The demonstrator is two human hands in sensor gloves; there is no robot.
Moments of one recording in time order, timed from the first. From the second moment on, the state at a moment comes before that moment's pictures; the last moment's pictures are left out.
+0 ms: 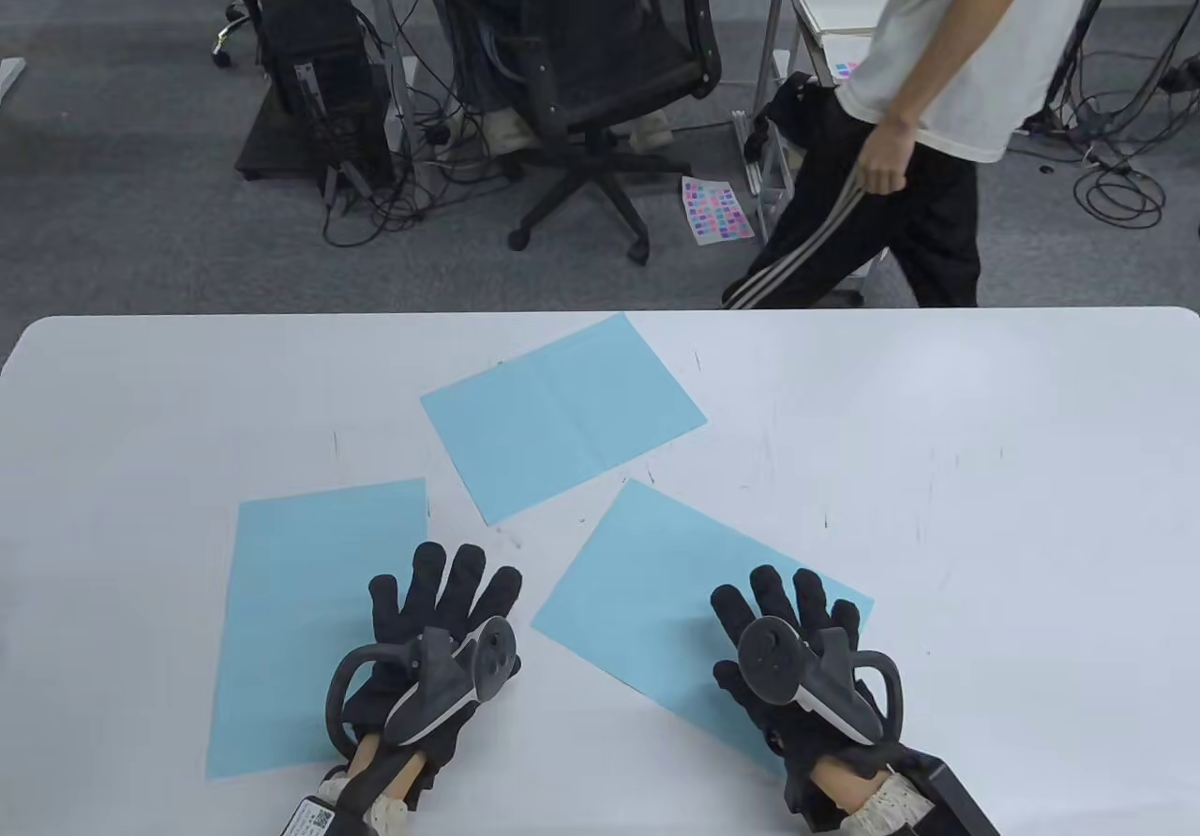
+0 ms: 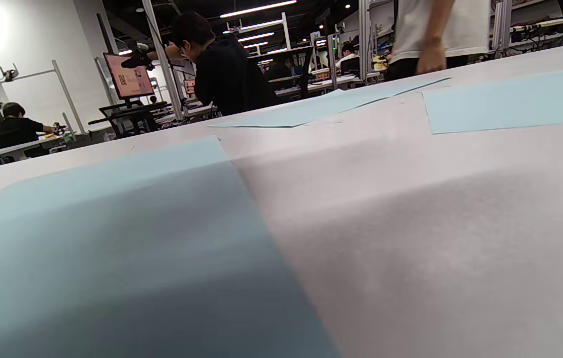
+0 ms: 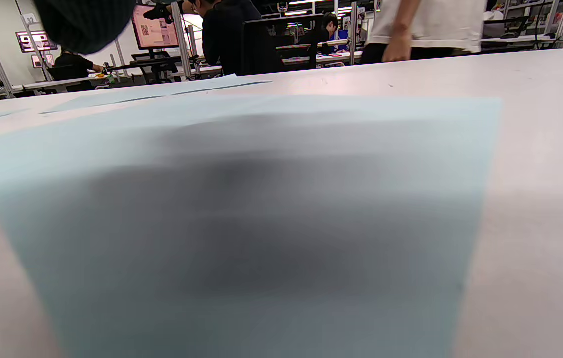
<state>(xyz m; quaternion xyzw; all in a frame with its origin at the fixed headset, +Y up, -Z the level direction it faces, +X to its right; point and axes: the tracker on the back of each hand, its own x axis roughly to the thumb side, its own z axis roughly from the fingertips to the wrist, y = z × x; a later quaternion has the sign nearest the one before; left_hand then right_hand) -0.177 -0.740 -0.285 -0.03 -0.02 -0.10 0.99 0.146 -0.747 -0.277 0.04 0.05 1.00 0.06</state>
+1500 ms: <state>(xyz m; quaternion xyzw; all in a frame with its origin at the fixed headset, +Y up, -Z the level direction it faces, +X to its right) -0.189 -0.748 -0.294 -0.08 -0.03 -0.05 0.99 0.122 -0.749 -0.376 0.09 0.17 0.98 0.05</state>
